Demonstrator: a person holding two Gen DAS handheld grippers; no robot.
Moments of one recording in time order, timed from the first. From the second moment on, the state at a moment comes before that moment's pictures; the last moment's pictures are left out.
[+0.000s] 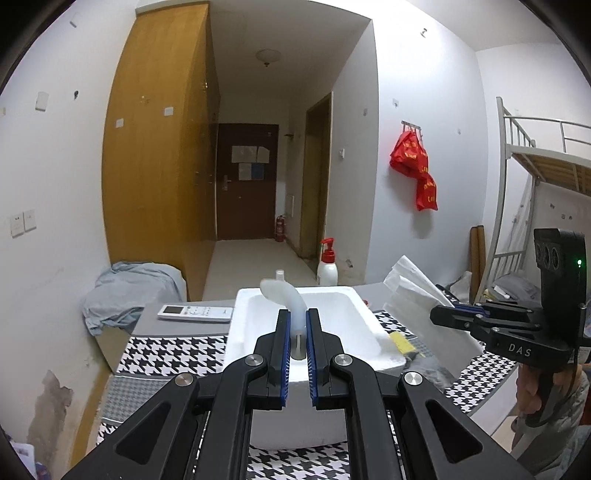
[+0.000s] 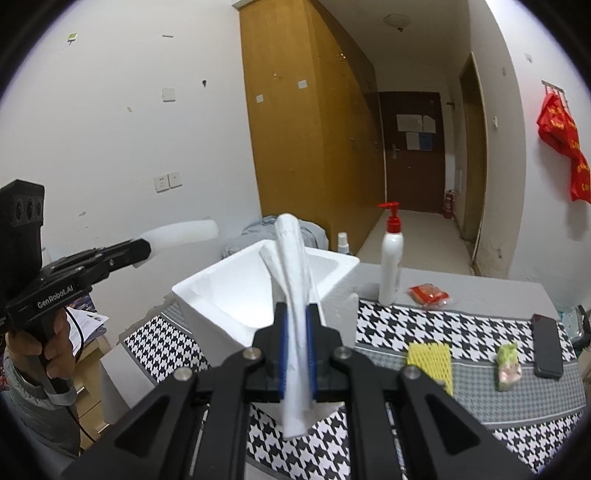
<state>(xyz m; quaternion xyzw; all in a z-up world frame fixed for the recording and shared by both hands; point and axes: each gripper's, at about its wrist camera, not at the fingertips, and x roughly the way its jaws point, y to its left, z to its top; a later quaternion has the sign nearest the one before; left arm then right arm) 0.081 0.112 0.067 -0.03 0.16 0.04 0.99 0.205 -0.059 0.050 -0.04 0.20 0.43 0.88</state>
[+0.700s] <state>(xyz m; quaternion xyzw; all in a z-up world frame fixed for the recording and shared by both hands) 0.124 0.127 0.056 -0.03 0.19 0.02 0.98 0.213 -0.043 0.059 -0.06 0.20 0.43 0.88</state>
